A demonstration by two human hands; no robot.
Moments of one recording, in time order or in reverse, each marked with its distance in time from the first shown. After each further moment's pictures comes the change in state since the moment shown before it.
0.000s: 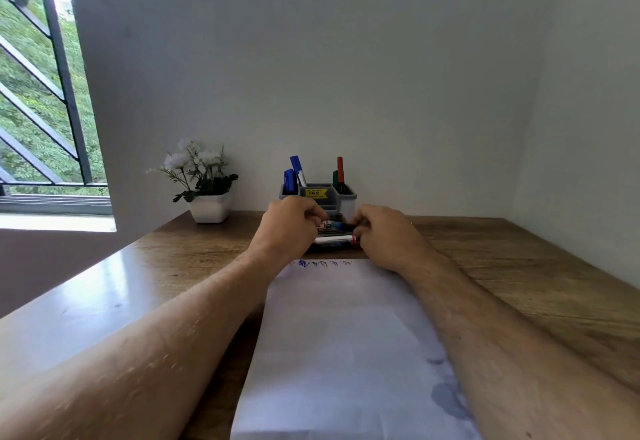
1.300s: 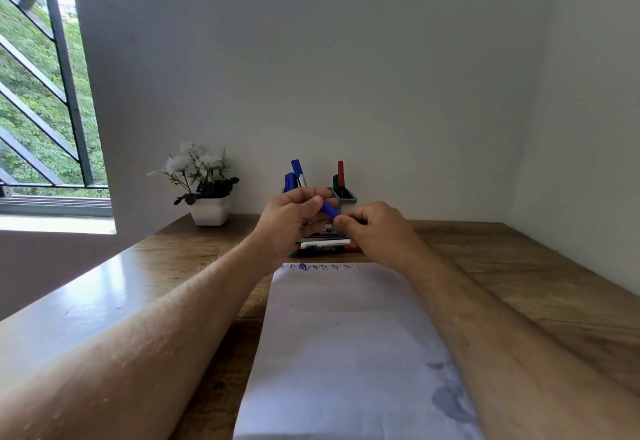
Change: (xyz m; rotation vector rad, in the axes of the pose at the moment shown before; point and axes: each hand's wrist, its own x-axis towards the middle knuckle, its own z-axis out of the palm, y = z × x) left_hand 0.000 0.004 -0.011 -1.110 -0.120 -0.254; right_hand -0.007 -0.022 -0.010 0.209 -0.033 -0.015
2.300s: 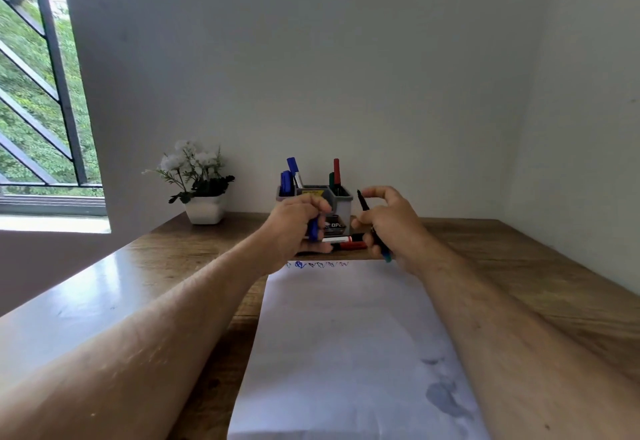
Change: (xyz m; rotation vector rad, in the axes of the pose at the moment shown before) left_hand -0.011 0.012 0.016 0.120 -0.013 -0.199; right_hand 0.006 0.007 -0.009 0.570 0.121 0.342
